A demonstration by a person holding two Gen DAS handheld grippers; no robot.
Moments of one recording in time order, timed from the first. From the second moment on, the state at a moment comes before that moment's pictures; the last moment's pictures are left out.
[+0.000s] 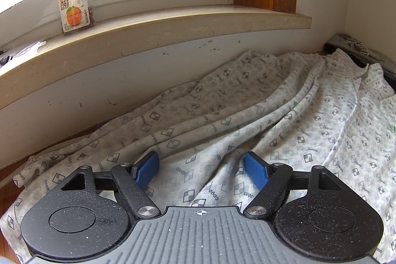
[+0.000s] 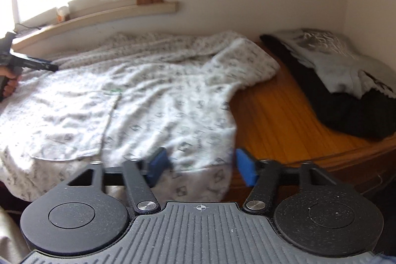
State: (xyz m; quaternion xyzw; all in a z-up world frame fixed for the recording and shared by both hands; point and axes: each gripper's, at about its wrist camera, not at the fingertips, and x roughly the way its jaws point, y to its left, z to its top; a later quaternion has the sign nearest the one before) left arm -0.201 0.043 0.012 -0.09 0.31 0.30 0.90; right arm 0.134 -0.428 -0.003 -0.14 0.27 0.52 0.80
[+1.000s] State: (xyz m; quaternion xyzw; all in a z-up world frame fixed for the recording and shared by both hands) left arm -0.186 -0.005 0.049 -0.08 0.29 0.26 0.92; right arm 0.136 -0.271 0.016 -0.19 0.20 0.56 0.78
